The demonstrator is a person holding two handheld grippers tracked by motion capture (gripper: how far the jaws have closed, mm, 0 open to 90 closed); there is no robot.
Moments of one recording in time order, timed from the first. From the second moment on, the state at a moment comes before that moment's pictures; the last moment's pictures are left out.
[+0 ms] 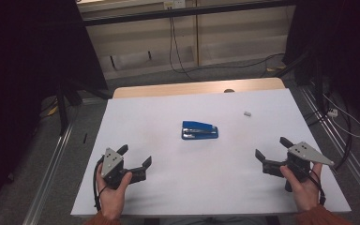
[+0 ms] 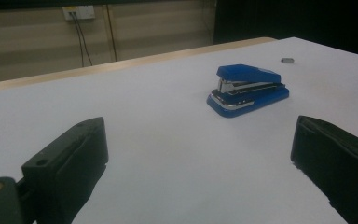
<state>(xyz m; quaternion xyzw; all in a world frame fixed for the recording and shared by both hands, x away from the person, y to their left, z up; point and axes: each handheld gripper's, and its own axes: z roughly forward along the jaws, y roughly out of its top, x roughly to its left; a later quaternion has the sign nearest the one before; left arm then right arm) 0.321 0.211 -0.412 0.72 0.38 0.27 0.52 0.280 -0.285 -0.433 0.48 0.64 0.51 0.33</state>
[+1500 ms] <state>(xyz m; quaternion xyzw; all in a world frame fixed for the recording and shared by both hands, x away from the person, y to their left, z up) 0.336 0.177 -0.414 0.77 0.32 0.20 0.51 0.297 -0.256 -0.436 0.44 0.67 0.53 0.27</state>
